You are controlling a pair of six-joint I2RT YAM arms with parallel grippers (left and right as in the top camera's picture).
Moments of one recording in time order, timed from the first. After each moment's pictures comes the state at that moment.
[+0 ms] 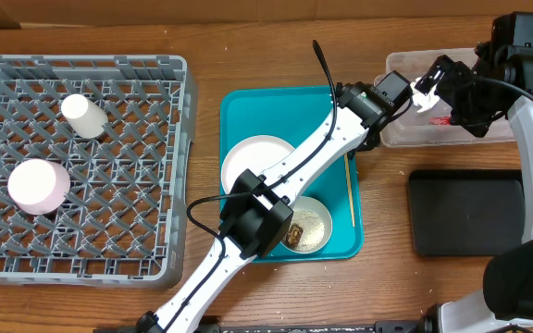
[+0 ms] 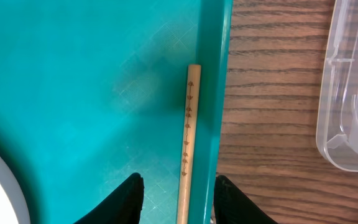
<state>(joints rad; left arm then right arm) -0.81 2.62 2.56 -1.30 -0.19 -0.91 -0.12 1.73 1.70 -1.13 -0.24 0.51</state>
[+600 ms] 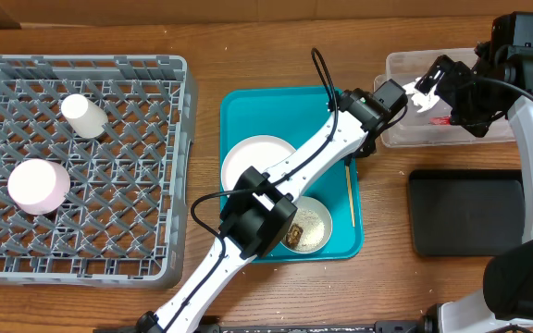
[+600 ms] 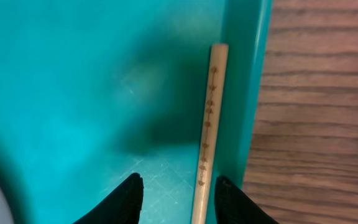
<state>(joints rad) -0.81 2.62 2.47 -1.26 -0.18 -0.93 -0.12 1.73 1.70 -1.13 -0.24 0.51</state>
